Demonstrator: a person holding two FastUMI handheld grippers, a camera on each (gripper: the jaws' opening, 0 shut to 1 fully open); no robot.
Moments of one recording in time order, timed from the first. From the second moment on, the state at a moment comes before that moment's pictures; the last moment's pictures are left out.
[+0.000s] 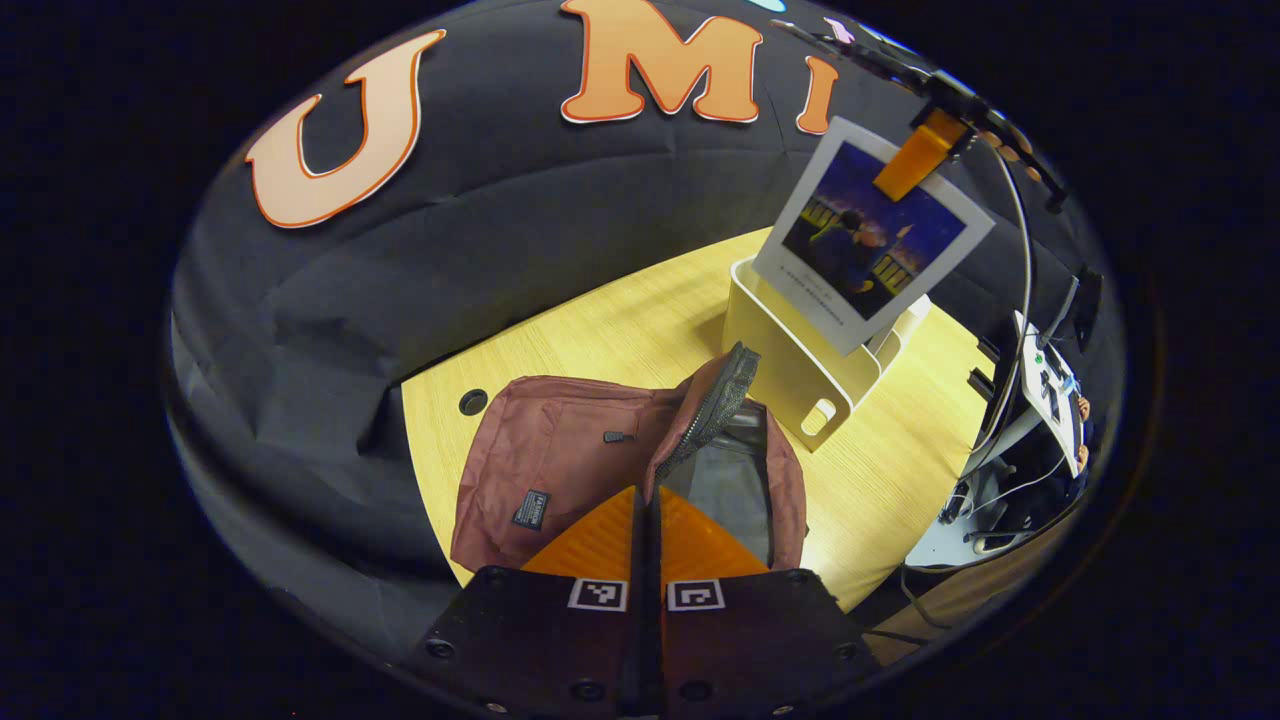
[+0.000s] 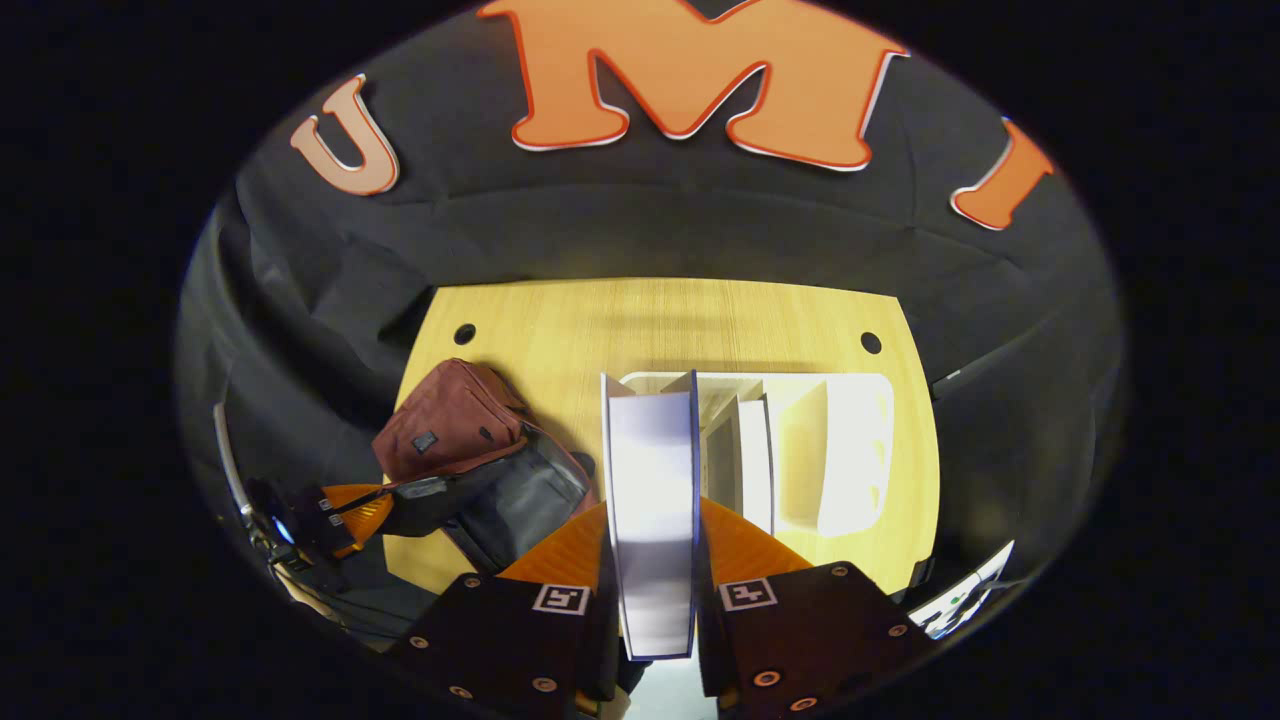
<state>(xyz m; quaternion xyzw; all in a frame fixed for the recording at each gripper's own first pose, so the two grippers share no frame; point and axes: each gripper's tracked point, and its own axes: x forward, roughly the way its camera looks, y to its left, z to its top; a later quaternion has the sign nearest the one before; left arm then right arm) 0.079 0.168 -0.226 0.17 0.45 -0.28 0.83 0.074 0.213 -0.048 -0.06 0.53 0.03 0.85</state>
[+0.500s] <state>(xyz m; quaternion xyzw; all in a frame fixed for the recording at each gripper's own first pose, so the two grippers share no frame) 0.084 0.164 -0.218 0.18 0.44 -0.28 0.84 -0.022 0.251 -0.108 0.19 0.49 0.10 0.84</state>
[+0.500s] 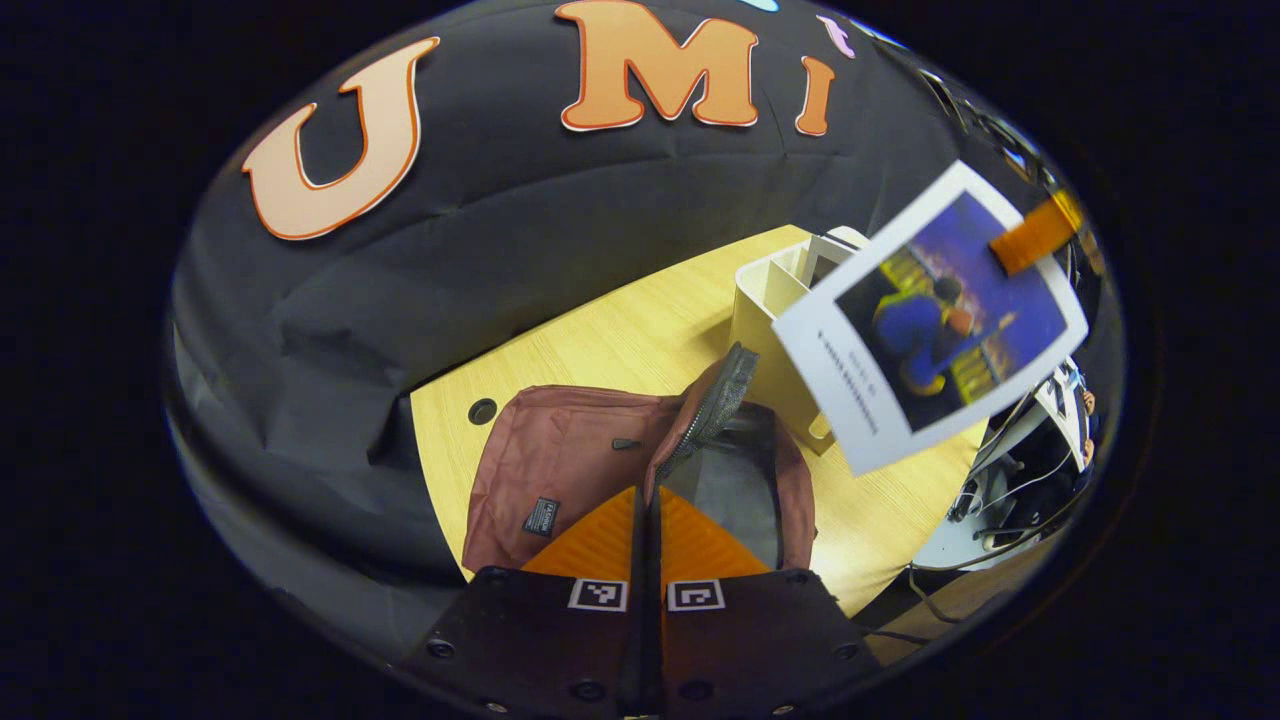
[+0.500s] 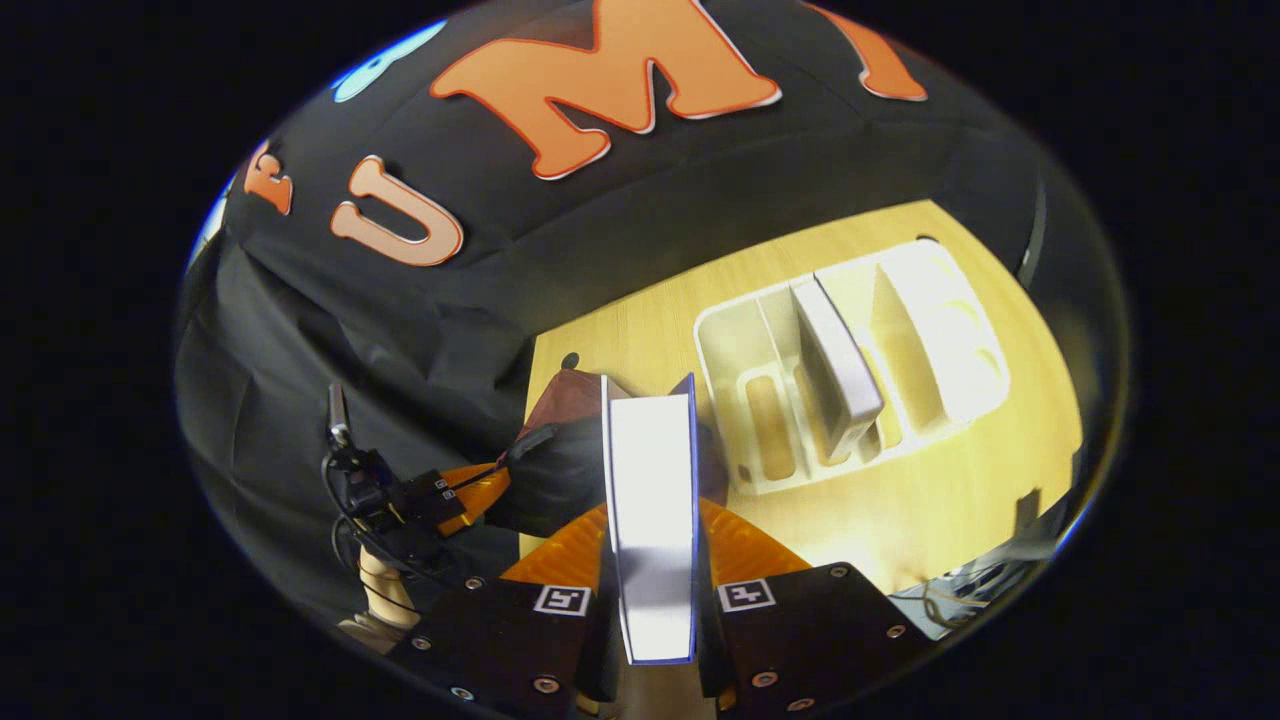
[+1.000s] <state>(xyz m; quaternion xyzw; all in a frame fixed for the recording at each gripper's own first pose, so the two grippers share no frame) 0.077 0.146 -0.191 0.19 0.42 -0.28 0.84 -0.001 0.338 -0.253 0.37 0.49 0.08 0.79</state>
